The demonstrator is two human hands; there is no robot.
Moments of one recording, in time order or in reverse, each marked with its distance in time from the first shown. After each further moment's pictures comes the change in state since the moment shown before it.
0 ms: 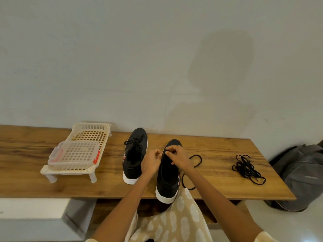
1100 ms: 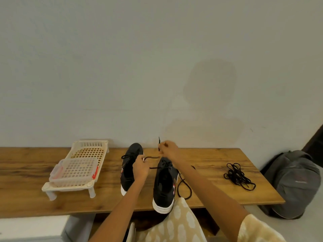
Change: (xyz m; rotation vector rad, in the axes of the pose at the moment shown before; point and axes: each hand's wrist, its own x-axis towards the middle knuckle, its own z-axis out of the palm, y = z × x) left_hand -0.012 0.027 -0.037 -0.195 0.159 -0.123; right_hand 0.004 -0.076 -0.033 0.354 0.096 0.137
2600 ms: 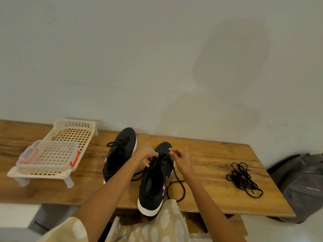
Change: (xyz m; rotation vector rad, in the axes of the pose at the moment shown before) left_hand 0.063 0.027 0.060 0.314 -0.586 -0.274; right_hand 0.047 0.132 -0.039 -0.042 0.047 -0.092
